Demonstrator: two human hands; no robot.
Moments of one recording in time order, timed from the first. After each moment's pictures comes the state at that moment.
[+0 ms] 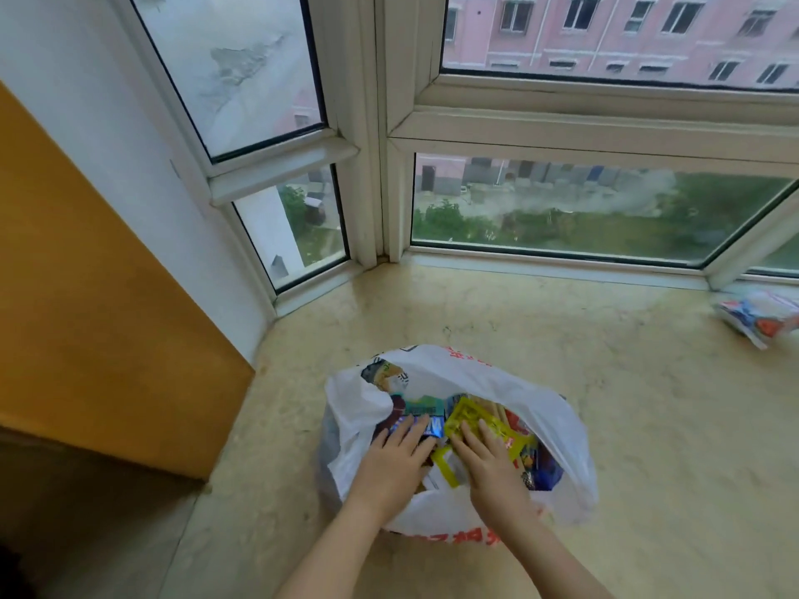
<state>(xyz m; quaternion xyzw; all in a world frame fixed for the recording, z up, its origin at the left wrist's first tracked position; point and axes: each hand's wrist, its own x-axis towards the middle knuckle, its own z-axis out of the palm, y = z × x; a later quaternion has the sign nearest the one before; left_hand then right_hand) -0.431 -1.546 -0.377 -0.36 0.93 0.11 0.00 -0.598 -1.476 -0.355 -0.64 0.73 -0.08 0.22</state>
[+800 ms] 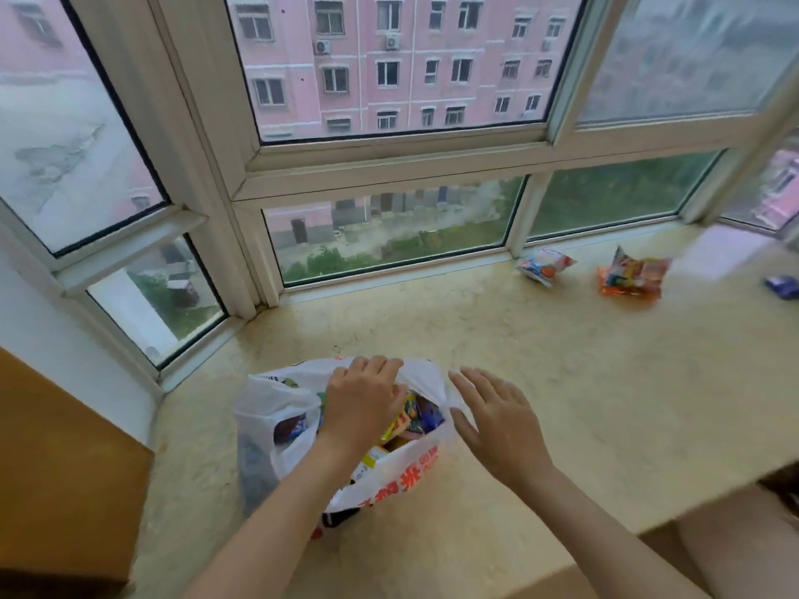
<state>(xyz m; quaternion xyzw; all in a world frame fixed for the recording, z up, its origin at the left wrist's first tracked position) -0.511 -1.500 -0.196 -0.28 0.94 0.00 -0.17 -0.651 -1.340 -0.204 -0.56 0.81 -0.14 -0.11</state>
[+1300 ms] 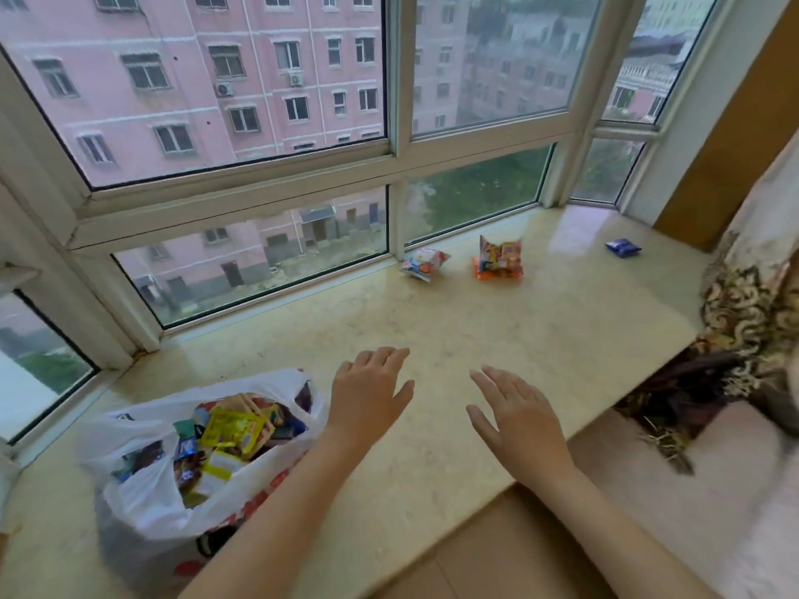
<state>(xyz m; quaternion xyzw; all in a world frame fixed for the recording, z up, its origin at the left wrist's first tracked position) -0.662 -1.307 -0.164 -0.18 0.97 0.04 -0.17 -0.760 -1.105 -0.180 -0.41 0.89 -0.15 -0.11</state>
